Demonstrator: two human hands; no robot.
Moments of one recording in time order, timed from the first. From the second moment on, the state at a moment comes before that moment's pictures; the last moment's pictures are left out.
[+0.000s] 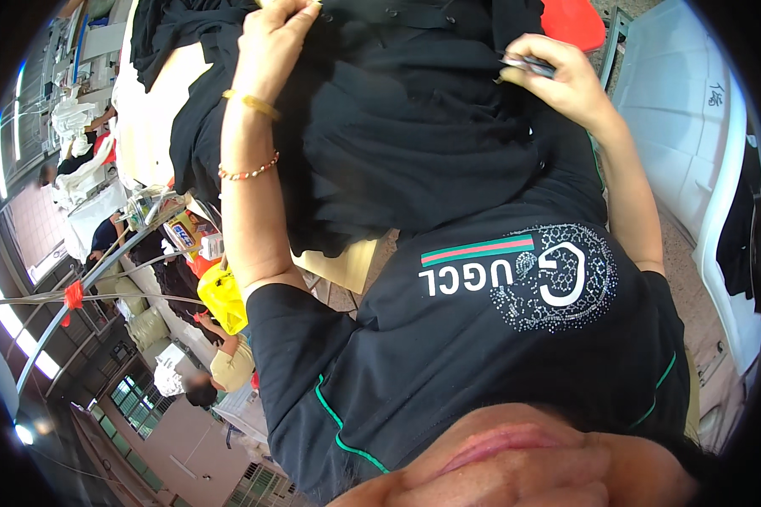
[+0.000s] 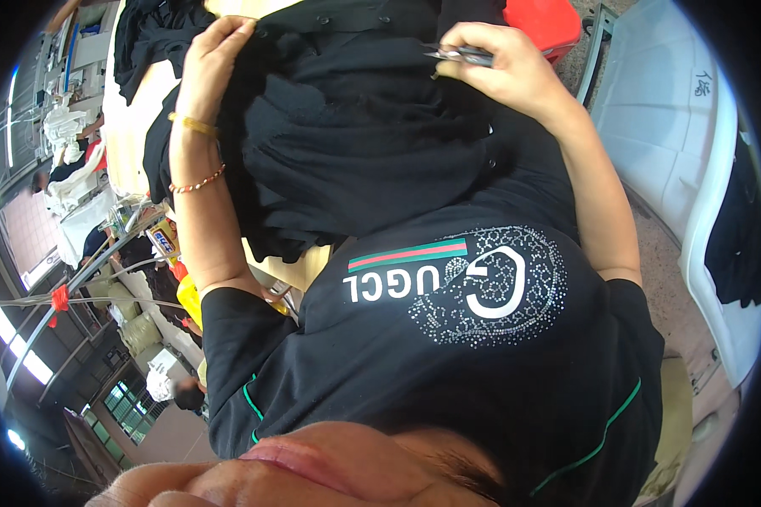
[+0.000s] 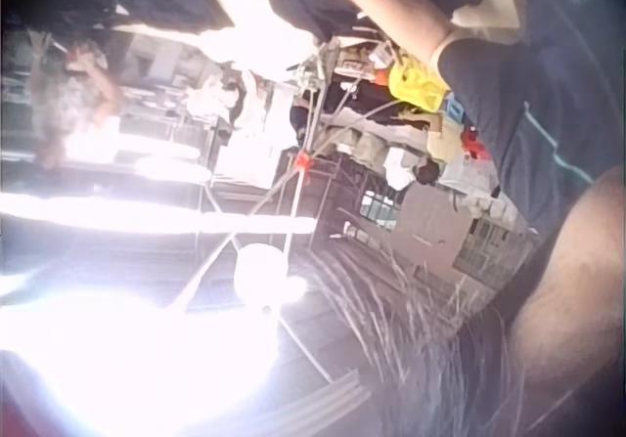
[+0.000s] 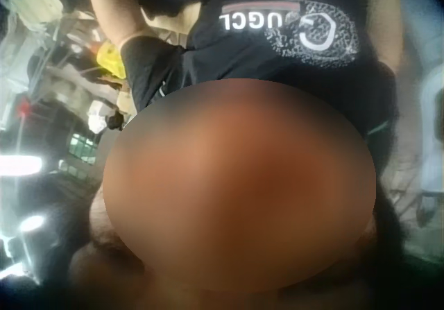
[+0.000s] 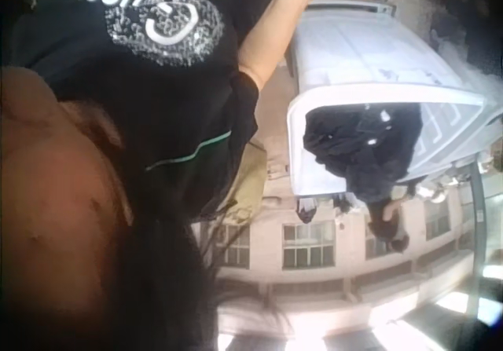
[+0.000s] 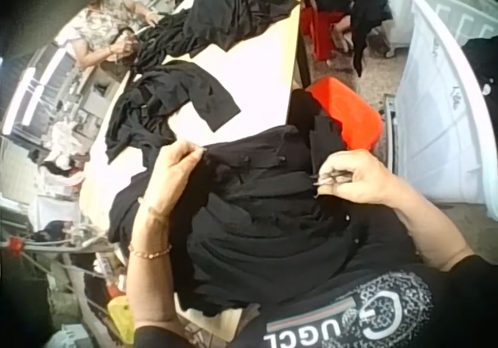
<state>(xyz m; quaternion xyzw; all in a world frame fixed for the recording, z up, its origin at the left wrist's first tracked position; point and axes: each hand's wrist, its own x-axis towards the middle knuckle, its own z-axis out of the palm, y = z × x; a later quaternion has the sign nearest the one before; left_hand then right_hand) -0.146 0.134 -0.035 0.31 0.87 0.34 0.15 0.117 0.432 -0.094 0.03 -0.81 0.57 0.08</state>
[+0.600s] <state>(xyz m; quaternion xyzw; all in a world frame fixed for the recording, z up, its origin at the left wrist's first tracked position) -0.042 0.081 -0.014 0.18 0.64 0.70 0.24 0.096 0.379 -0.036 0.09 -0.83 0.55 0.07</state>
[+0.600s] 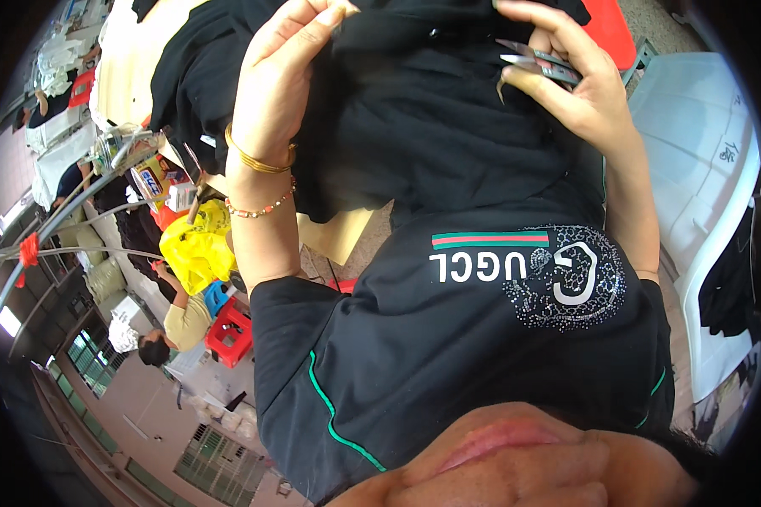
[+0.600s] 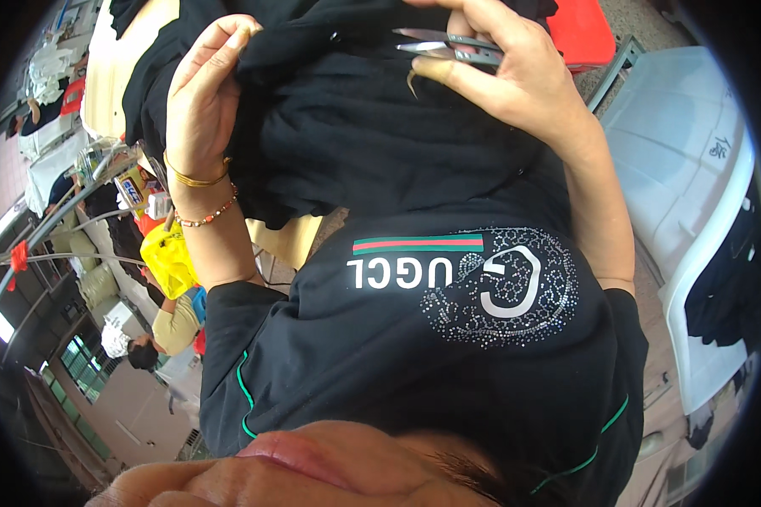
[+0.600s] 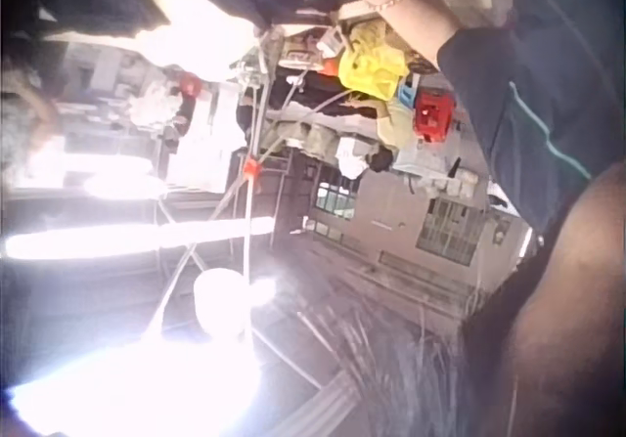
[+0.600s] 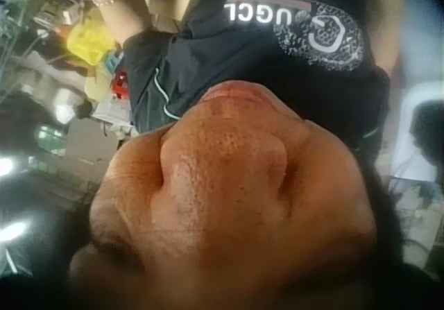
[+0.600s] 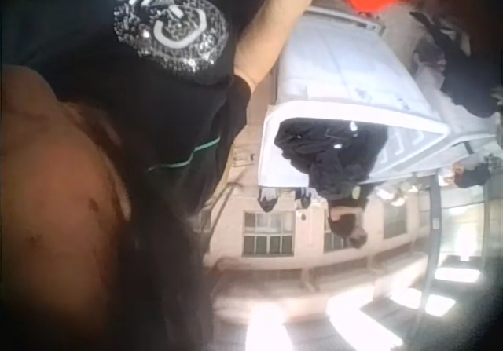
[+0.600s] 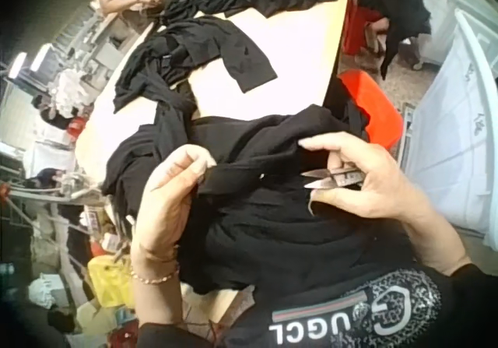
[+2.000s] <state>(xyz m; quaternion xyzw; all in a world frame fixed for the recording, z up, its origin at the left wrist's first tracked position) -0.012 0.114 -0.096 0.45 0.50 0.62 -0.41 0.061 0.338 0.036 0.11 -0.88 0.45 -0.08</state>
